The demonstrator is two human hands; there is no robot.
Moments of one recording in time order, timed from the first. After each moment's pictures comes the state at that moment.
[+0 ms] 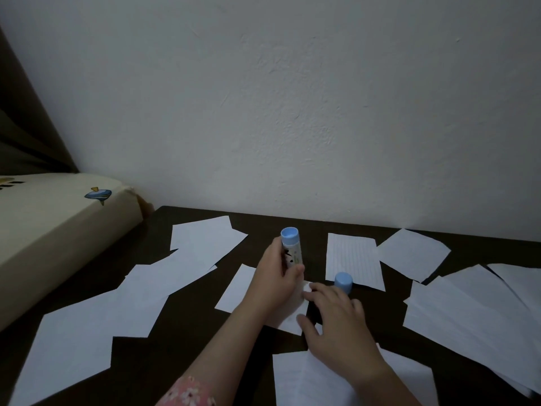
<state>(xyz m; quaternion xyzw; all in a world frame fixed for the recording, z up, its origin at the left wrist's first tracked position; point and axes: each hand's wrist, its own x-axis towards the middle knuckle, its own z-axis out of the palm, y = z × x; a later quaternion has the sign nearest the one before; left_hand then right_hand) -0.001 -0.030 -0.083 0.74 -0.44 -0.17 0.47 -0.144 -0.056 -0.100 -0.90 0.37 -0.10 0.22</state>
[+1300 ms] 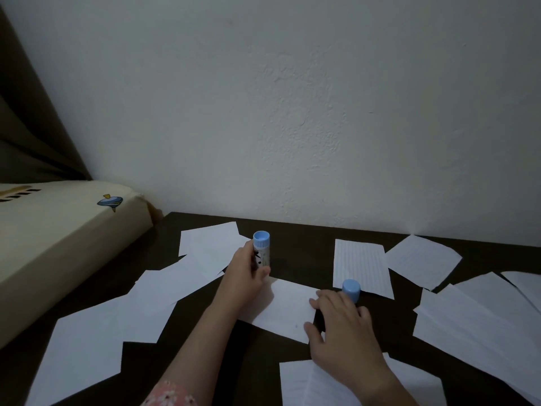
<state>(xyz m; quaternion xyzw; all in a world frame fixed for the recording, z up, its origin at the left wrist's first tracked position) 0.050 -0.008 -0.082 0.82 -0.39 -0.10 0.40 -0.140 -0.054 -0.098 -0.91 0.37 -0.09 0.17</state>
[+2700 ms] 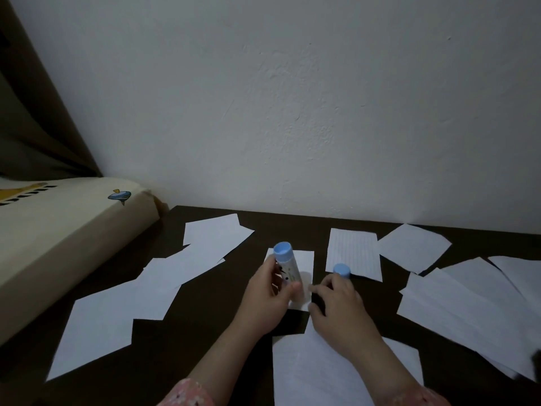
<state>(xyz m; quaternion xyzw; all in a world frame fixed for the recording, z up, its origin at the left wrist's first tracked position) -0.032 0.024 -0.083 0.73 -0.43 -0.18 0.49 -0.156 -0.061 -0.099 -0.90 0.34 -0.14 0.22</state>
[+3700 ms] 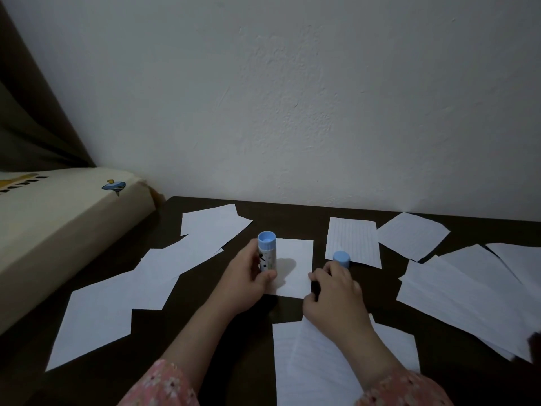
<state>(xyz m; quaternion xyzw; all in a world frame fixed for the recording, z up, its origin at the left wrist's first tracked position) 0.004 0.039 -0.074 0.77 -0.45 -0.17 0.41 -0.144 -0.054 -0.105 -0.89 0.39 -0.18 0.18</state>
